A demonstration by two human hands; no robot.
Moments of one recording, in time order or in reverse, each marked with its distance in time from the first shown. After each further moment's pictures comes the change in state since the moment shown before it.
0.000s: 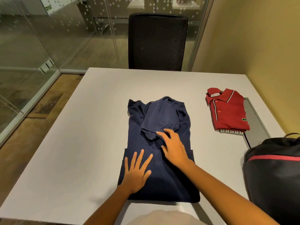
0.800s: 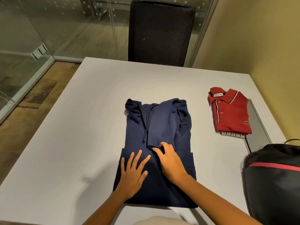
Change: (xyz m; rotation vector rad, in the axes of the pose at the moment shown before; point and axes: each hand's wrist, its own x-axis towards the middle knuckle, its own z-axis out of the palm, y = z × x) left_hand -0.001 0.001 0.004 -0.010 0.128 -0.025; right_hand -0.025 -0.008 0.026 -0.168 -0.070 -0.102
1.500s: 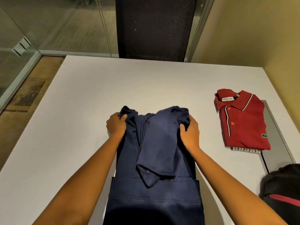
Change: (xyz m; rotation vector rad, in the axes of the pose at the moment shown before) left_hand 0.277 -0.068 -0.064 -0.630 0.116 -0.742; right_hand 0.156 0.135 -0.007 0.684 0.218 0.710
